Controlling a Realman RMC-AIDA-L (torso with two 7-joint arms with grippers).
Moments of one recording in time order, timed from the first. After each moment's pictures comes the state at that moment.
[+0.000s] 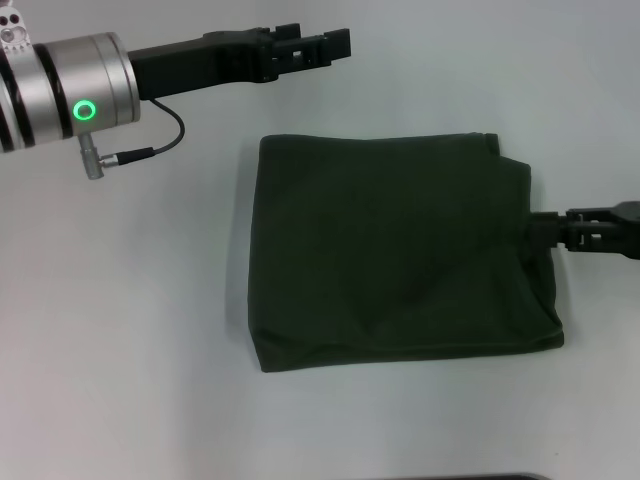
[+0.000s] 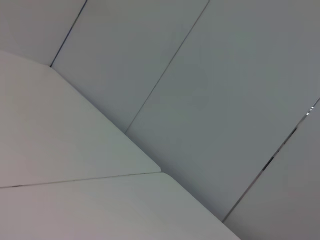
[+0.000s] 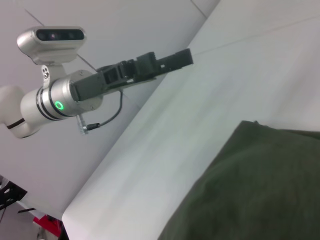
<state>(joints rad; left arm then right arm) -0.56 -2.16 -2.11 -0.83 -1.44 1.27 -1.93 0.45 1.96 -0.42 -0.61 -2.27 -1.87 1.79</state>
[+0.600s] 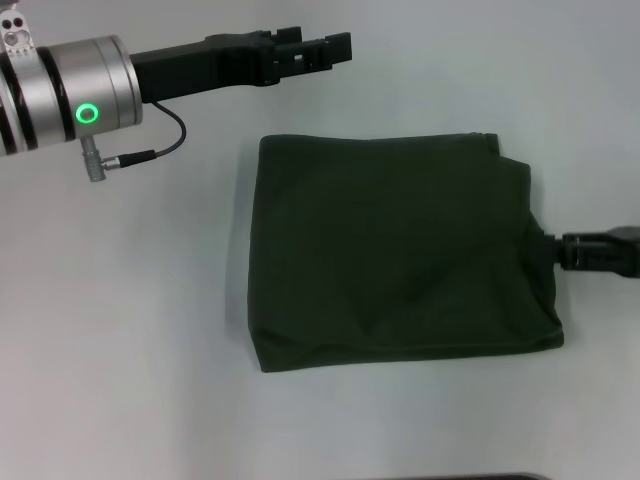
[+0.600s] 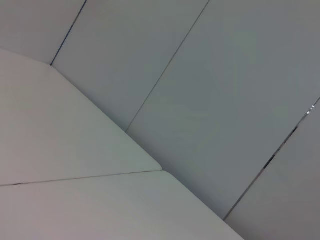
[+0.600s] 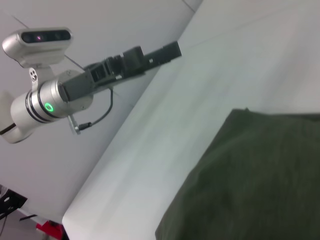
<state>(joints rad) -0.56 -2.16 -2.11 -0.82 -1.44 1.27 -1.92 0.43 1.96 -0.43 -0.59 -2.29 -1.85 1.83</state>
